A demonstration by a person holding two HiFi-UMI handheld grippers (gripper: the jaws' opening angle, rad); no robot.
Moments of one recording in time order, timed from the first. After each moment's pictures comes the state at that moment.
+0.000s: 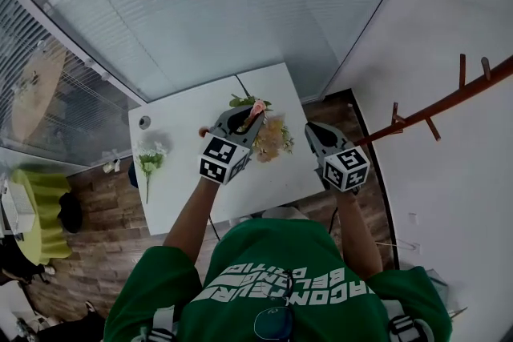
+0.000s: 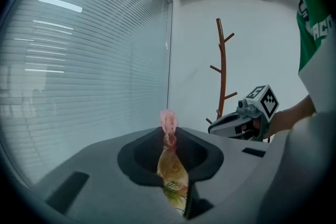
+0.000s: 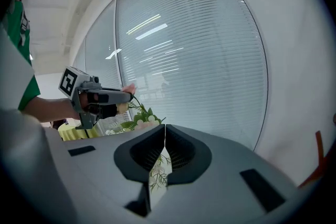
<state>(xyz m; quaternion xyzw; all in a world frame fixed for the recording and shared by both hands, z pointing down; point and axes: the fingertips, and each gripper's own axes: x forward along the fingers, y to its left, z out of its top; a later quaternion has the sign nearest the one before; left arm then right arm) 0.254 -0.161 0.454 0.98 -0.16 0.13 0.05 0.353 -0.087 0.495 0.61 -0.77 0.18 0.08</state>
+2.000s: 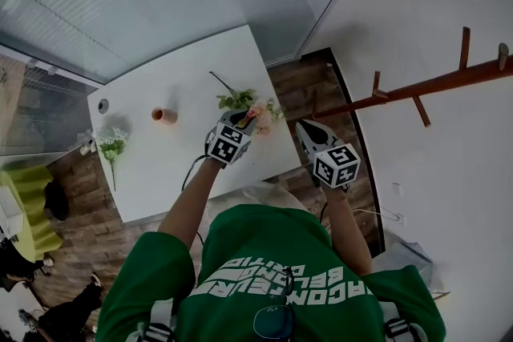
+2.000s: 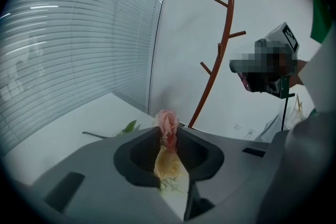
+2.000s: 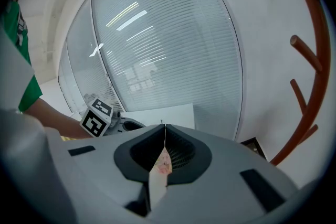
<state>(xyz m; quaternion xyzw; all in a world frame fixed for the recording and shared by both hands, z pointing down) 0.355 -0.092 0.706 0.93 -0.09 0.32 0.13 0.435 -0.015 0.597 0.63 -0.72 0.28 0.09</state>
